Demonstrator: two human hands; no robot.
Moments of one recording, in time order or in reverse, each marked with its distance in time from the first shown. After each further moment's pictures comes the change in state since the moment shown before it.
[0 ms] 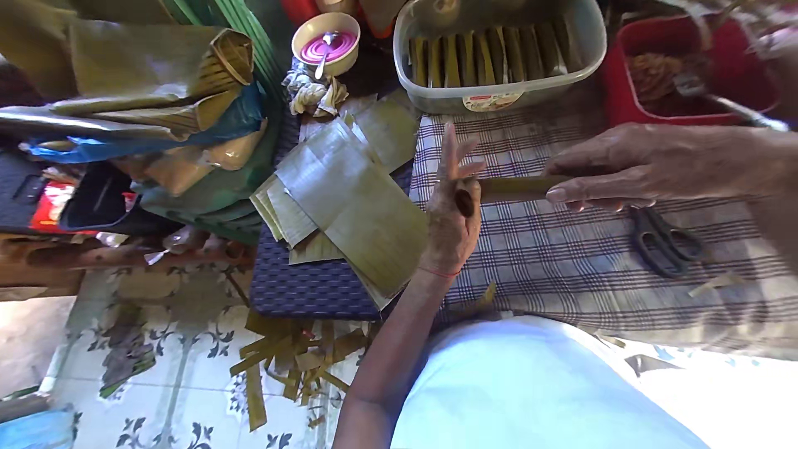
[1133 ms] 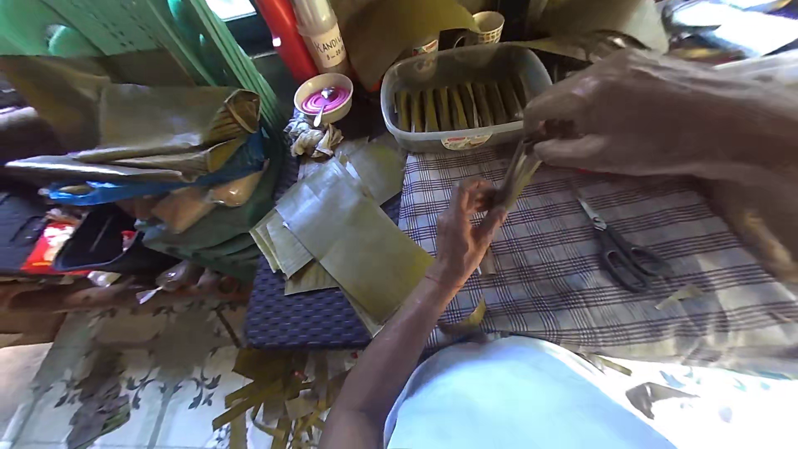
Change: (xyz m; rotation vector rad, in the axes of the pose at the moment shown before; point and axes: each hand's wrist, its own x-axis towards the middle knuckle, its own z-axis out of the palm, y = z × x) left_hand 0.016 0.019 0.022 -0.067 -0.114 0.040; right_hand -0.022 -0.108 -0.023 -0.682 0.351 0.078
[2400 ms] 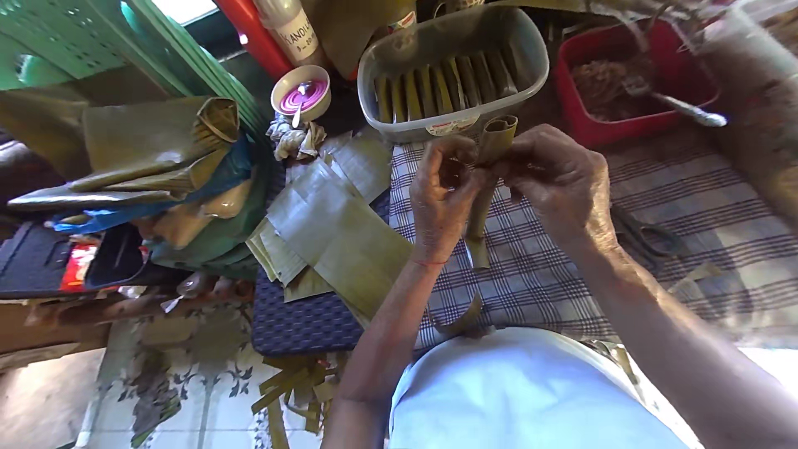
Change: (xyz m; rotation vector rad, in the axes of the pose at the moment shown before) left_hand 0.036 0.003 -0.006 -0.146 -0.003 -0.049; right_hand 0.007 0.028 0.163 1.007 0.856 -0.003
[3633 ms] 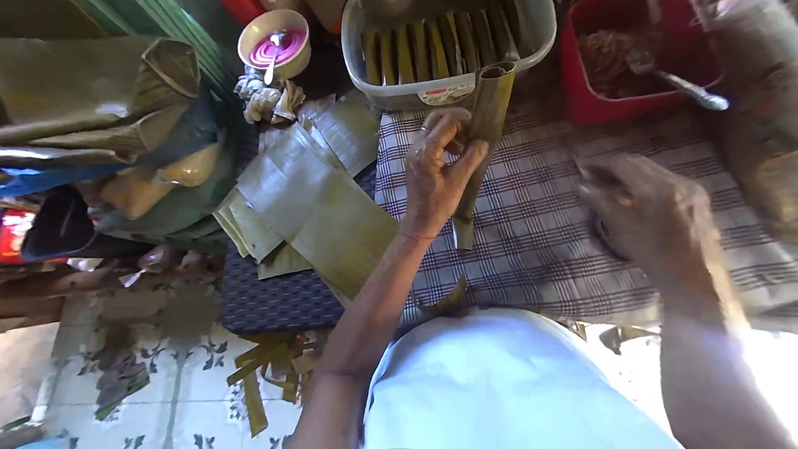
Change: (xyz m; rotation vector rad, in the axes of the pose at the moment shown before) left_hand 0.008 -0.015 0.004 0.102 0.012 0.048; right_hand -0.057 0.015 -0.093 -0.816 -0.222 0.234
